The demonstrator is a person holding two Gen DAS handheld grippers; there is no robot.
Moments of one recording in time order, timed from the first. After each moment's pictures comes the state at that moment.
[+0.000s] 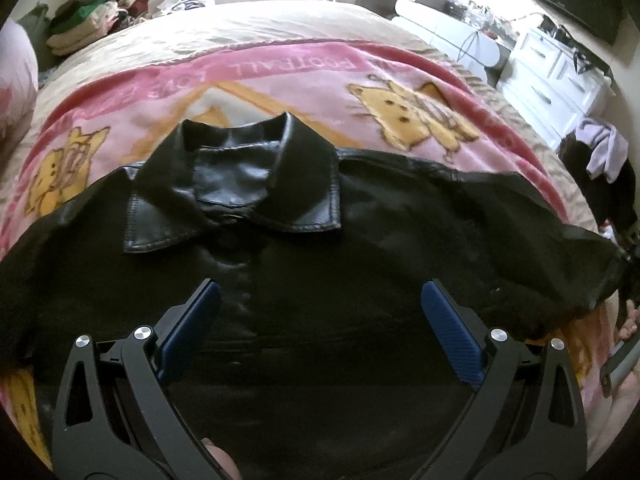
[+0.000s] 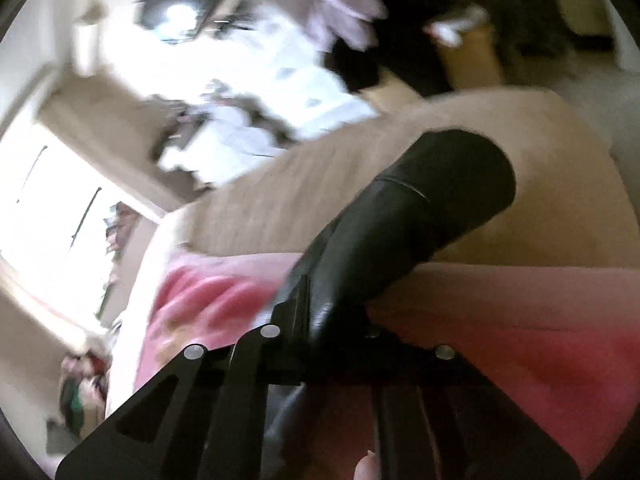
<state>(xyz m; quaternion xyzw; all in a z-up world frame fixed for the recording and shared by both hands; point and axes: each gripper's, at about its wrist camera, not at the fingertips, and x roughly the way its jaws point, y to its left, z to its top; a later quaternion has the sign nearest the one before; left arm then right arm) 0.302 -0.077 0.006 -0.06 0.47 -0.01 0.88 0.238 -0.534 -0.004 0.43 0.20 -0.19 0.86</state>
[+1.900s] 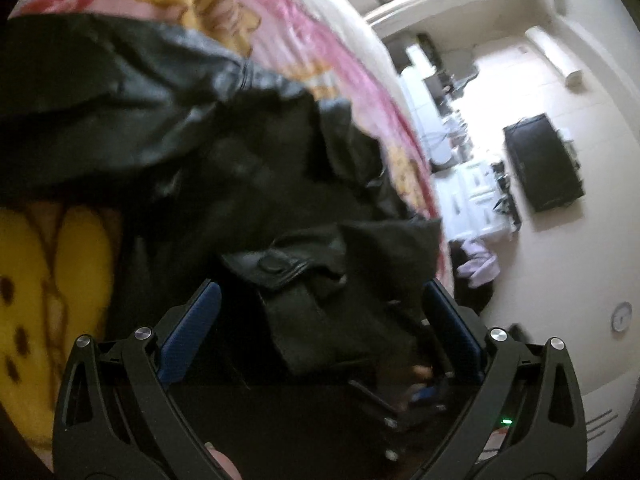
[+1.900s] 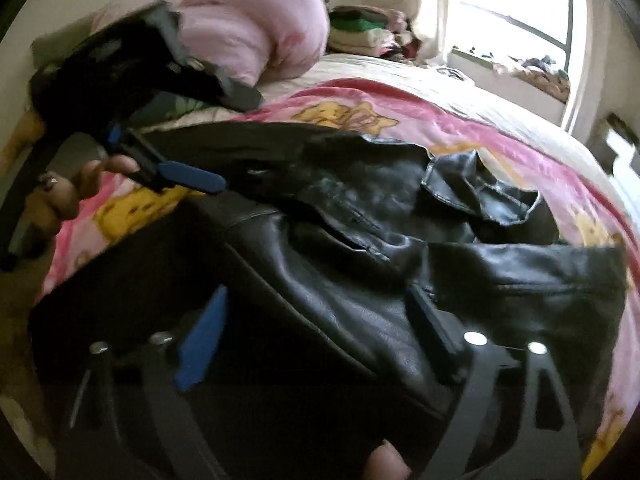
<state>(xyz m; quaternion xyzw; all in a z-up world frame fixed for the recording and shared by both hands) 0.158 0.171 -0.017 -0.42 0.44 -0.13 0.78 0.160 -0.037 -0.006 -0.18 0.33 0.43 0.82</state>
